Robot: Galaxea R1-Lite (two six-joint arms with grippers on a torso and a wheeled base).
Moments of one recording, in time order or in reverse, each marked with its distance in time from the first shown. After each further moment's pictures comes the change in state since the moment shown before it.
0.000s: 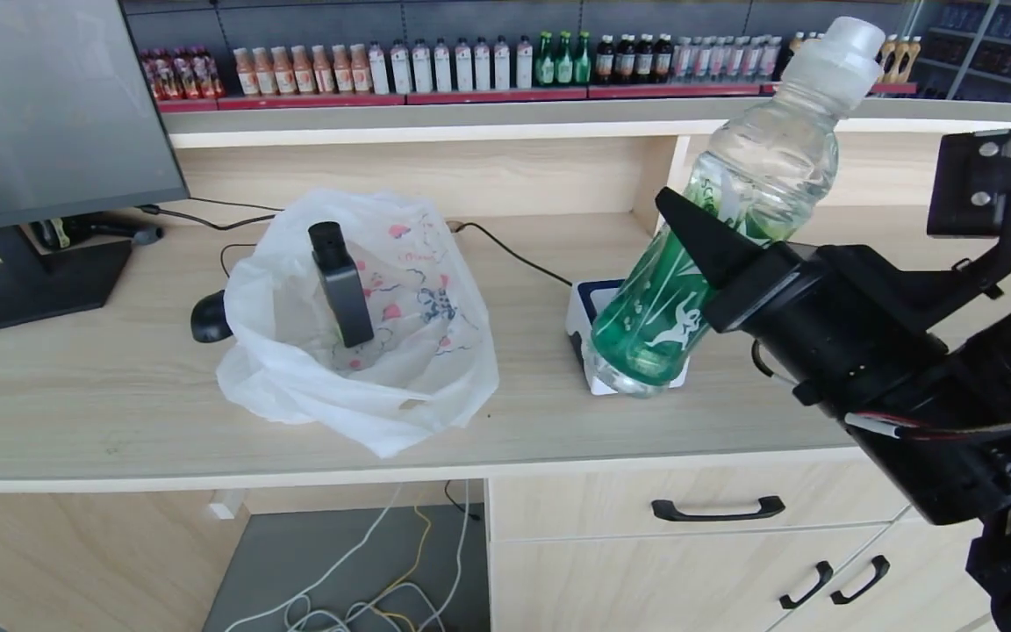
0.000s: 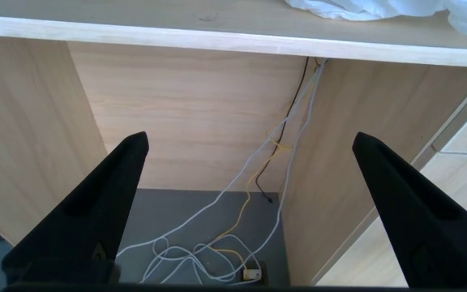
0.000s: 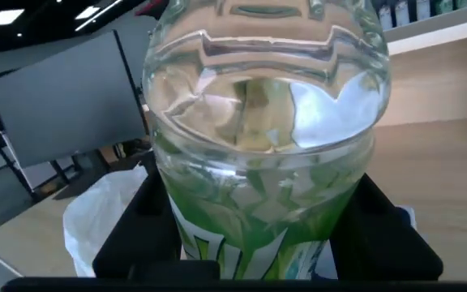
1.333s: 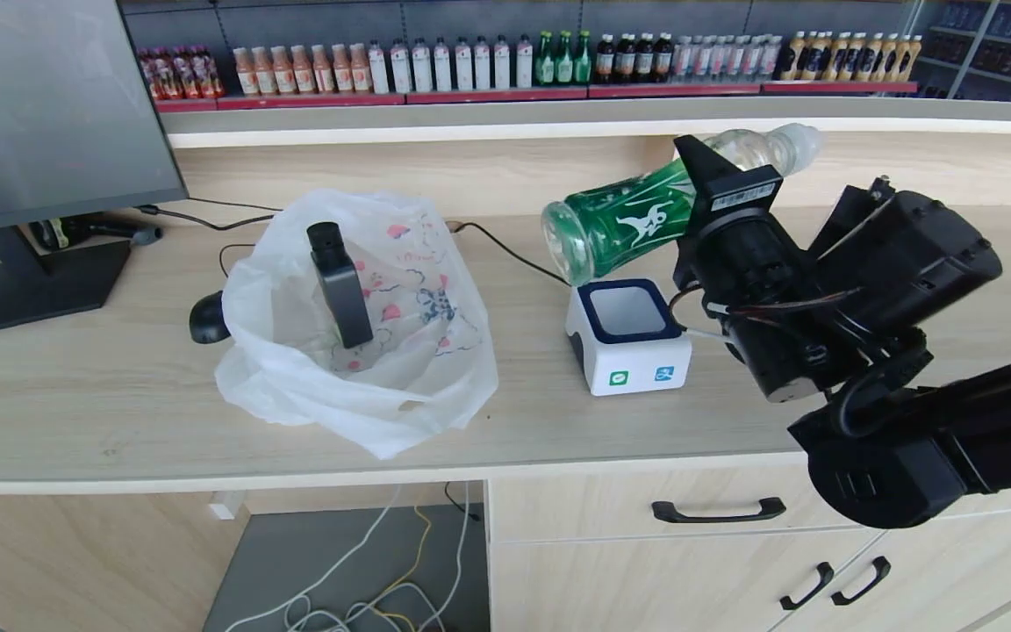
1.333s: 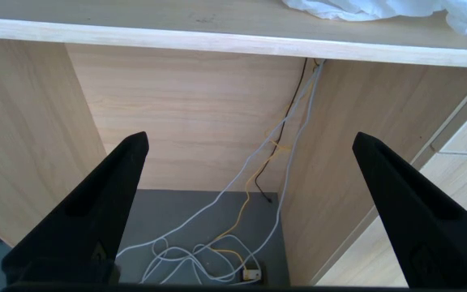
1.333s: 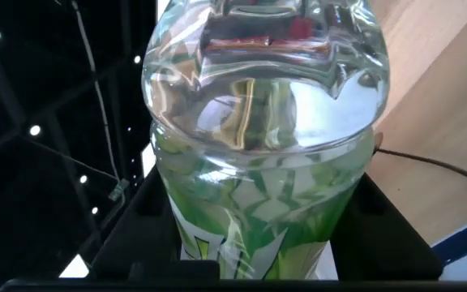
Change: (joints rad) left arm 0.001 0.000 0.000 0.000 0.000 0.000; right arm -0.139 0.254 -0.311 0.005 -0.153 0.918
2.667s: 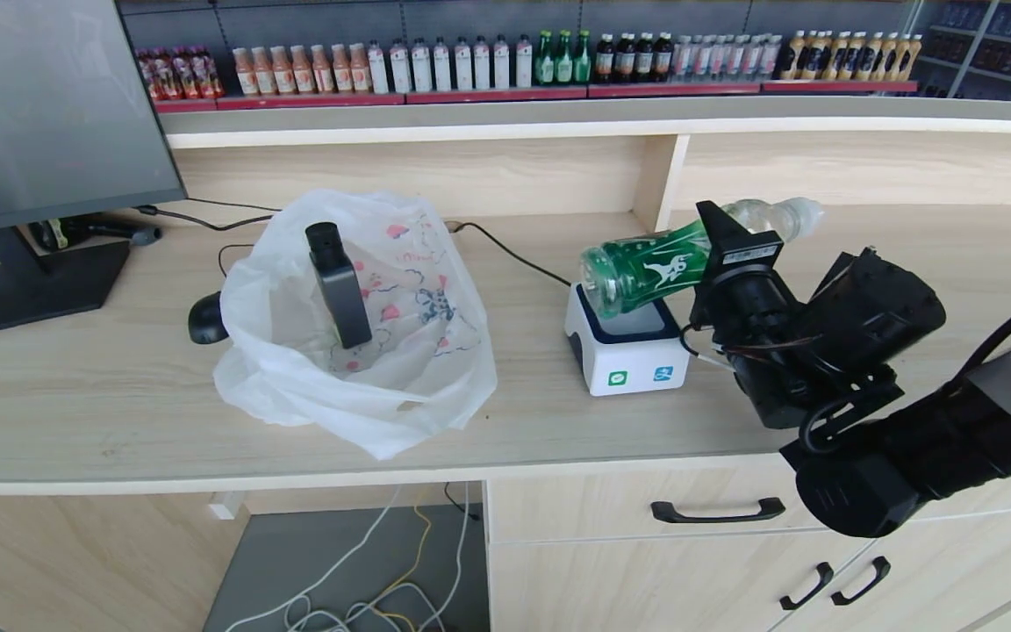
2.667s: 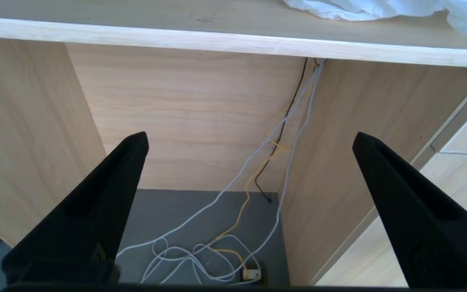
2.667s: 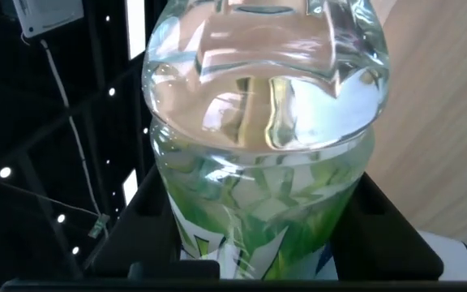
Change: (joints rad) left arm 0.001 0.000 0.000 0.000 0.000 0.000; right arm -0.111 0.104 0.098 -0.115 -0.007 0.096
